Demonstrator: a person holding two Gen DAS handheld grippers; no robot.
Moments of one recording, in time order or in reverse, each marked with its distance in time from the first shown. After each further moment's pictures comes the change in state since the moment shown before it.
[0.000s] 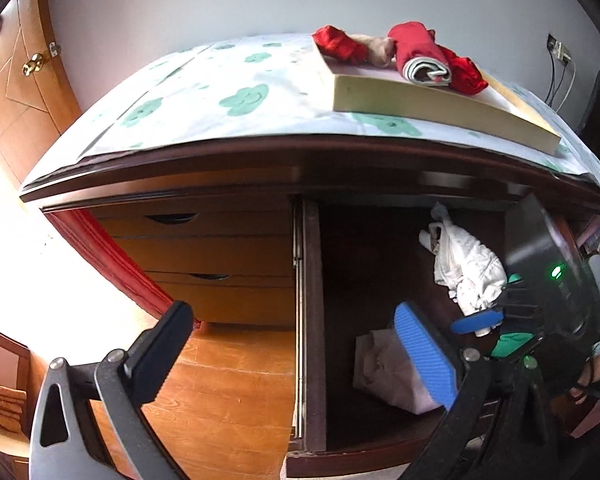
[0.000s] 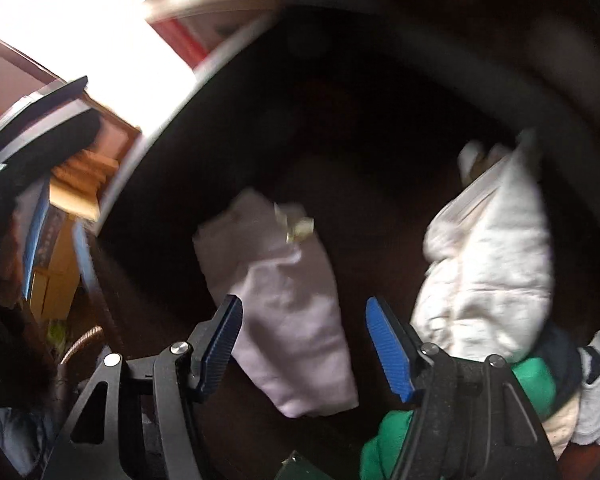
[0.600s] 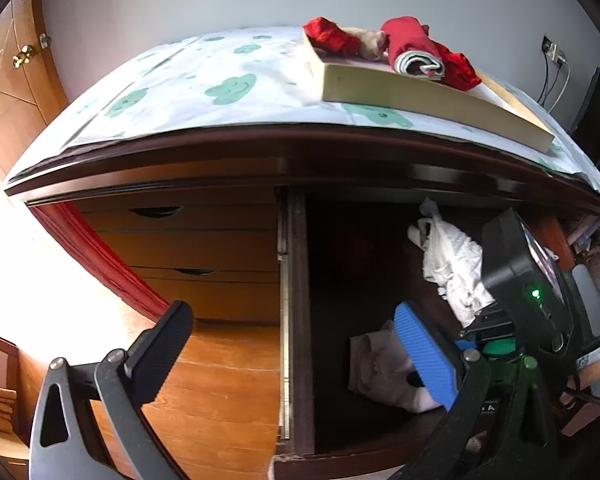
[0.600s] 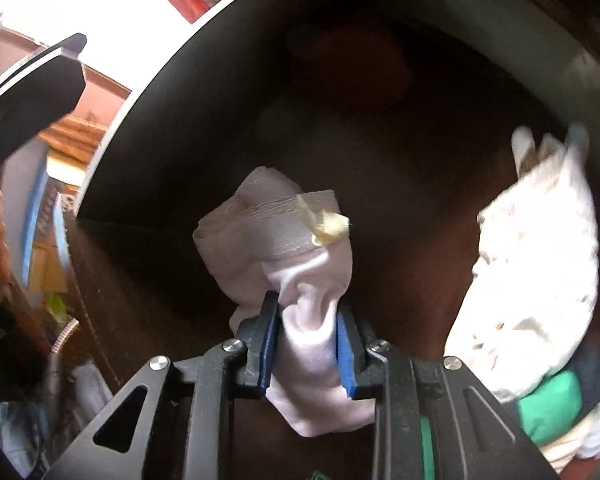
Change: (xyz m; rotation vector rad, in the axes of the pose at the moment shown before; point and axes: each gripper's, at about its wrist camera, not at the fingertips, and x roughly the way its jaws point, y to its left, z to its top) left arm 0.004 -0.003 -0.001 -0.008 0.024 -0.066; right arm 0.038 0.029 0.003 -0.034 0.076 0.030
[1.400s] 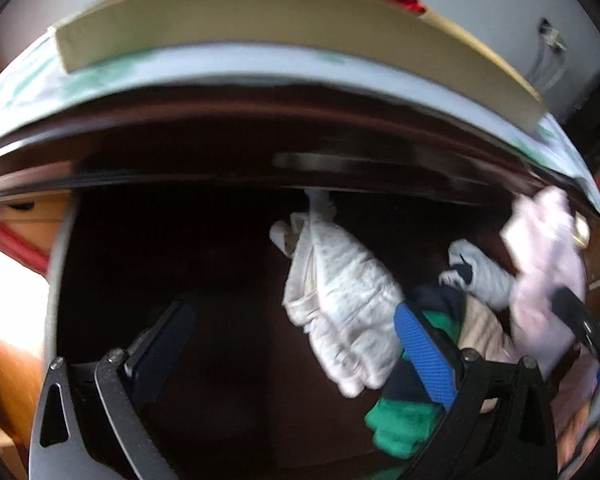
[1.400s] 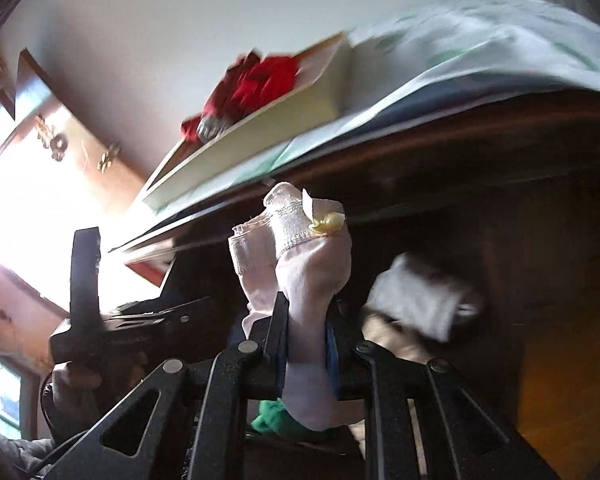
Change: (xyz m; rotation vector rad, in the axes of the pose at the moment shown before) left arm 0.077 -0.132 0.044 -0.053 0.184 -0.106; right arm -0.166 -0.102 -0.192 0.561 -0.840 0.007
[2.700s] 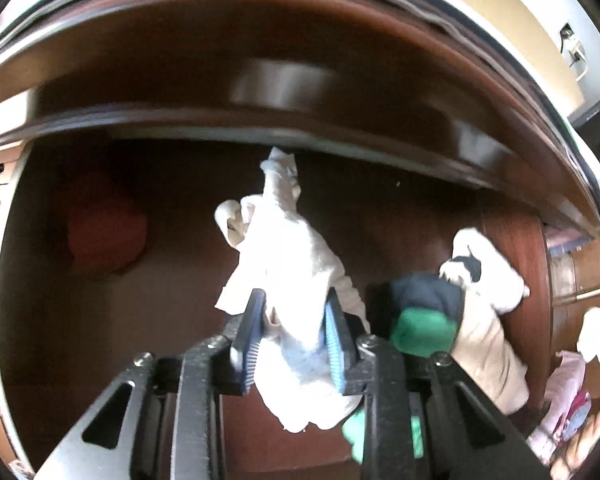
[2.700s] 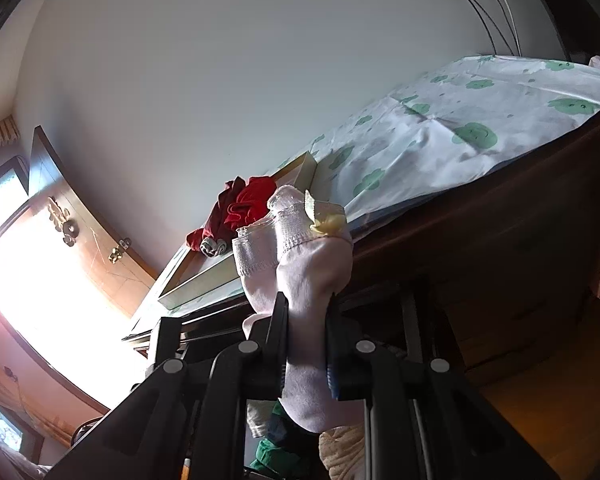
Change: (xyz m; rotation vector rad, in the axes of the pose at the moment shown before) left arm 0.050 0.008 -0.021 -0.051 0.115 -0.047; right arm -0.084 -0.061 0.017 0.083 -0.329 0.023
